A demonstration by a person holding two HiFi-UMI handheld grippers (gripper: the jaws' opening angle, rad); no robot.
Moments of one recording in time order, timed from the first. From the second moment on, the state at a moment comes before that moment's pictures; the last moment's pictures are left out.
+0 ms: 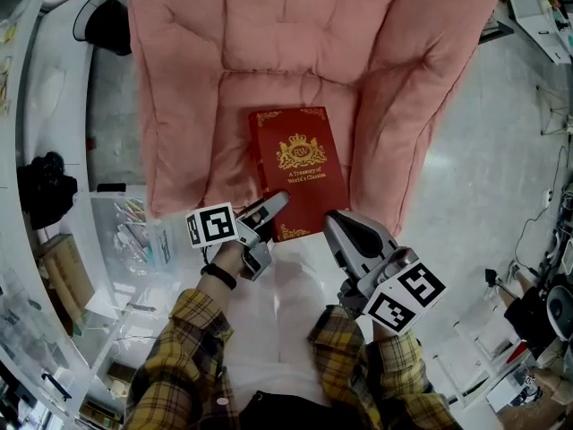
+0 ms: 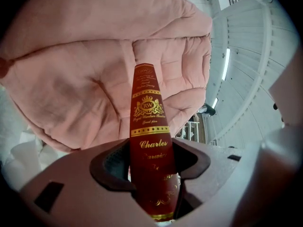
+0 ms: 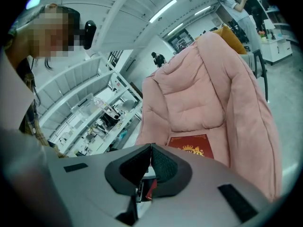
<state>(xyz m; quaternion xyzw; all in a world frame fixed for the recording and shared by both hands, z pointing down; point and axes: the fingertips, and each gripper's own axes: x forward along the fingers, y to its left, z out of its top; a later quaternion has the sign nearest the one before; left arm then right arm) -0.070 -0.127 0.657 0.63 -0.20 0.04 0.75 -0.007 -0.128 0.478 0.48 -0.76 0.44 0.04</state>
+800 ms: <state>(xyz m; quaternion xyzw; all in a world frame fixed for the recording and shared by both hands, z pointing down) -0.091 -0.181 0.479 0.67 -0.17 -0.01 0.72 -0.003 -0.124 0.360 0.49 -0.78 0.38 0.04</state>
